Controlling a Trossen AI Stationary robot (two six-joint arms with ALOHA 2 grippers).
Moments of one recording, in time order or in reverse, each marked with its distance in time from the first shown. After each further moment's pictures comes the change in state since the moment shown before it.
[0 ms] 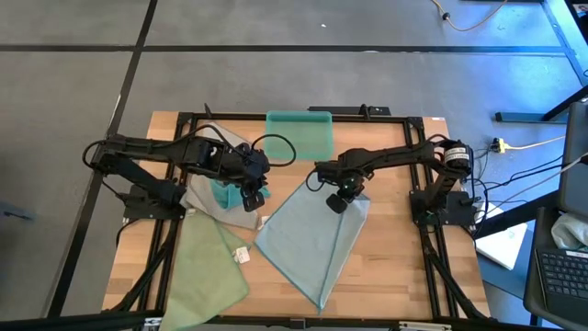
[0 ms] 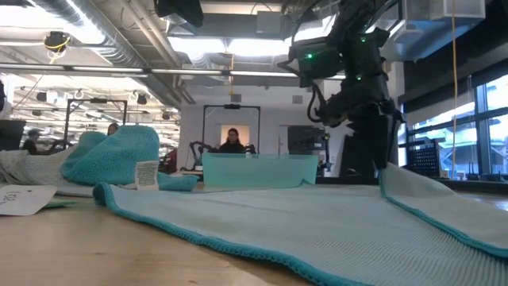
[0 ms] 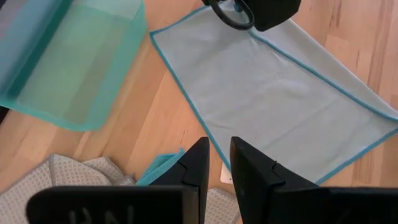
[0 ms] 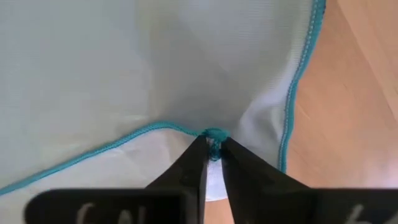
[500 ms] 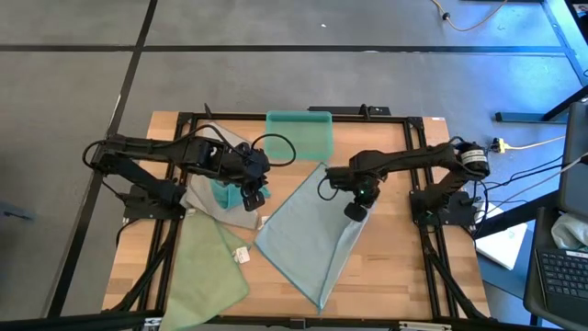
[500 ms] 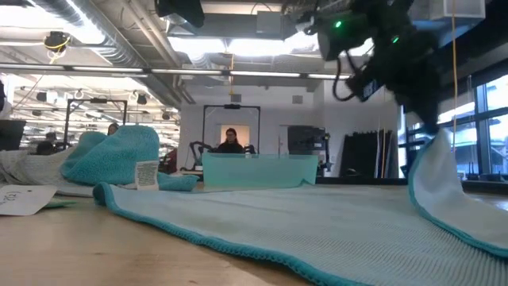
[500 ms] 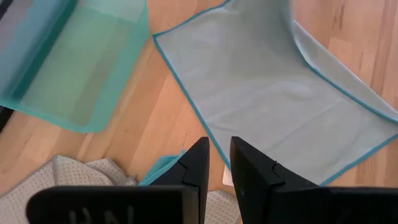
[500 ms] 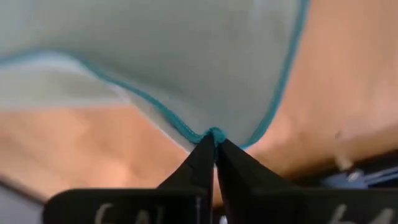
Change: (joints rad) left arm 0.000 0.000 0.000 0.004 -0.020 0.000; right arm 0.093 -0.147 0.000 -0.262 -0.107 -0.096
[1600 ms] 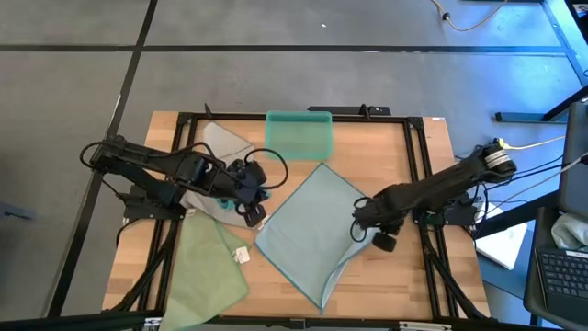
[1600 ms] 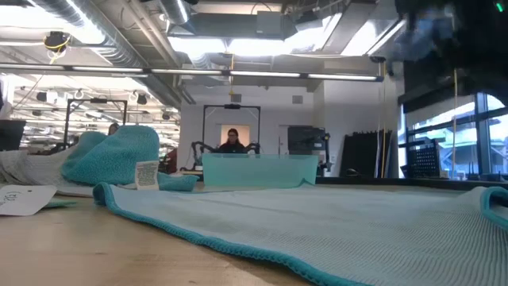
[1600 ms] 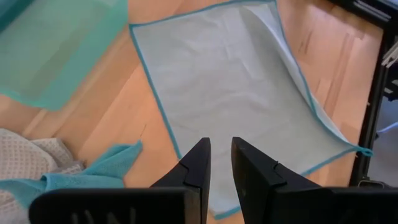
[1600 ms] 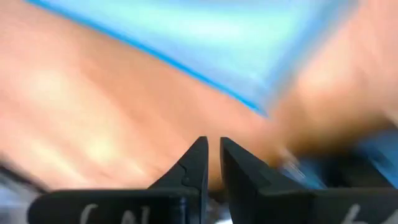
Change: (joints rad) left arm -0.164 0.000 0.000 0.036 -0.066 -0.315; right arm 0.373 -0.233 -0.231 0.167 0.006 0.285
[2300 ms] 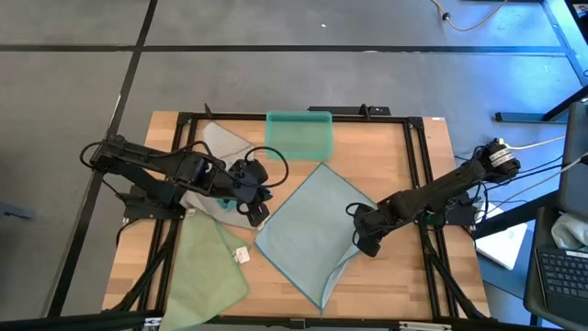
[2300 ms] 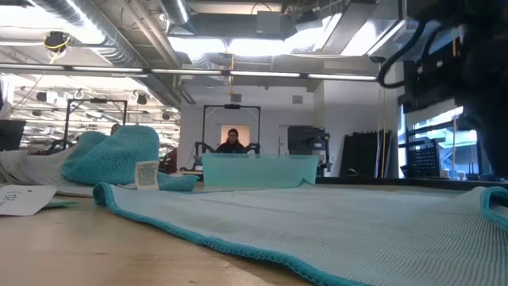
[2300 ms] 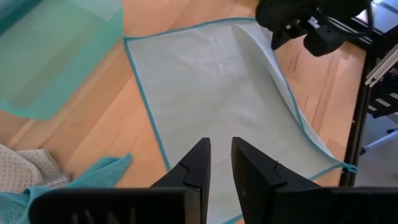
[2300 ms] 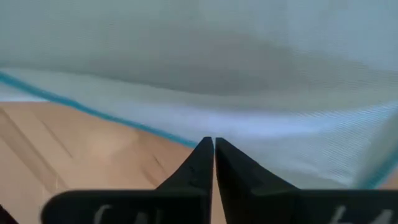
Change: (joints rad) left arm -0.002 0.000 0.000 0.055 -0.013 -0.019; right arm 0.048 -0.013 -0.232 0.477 0.119 0.200
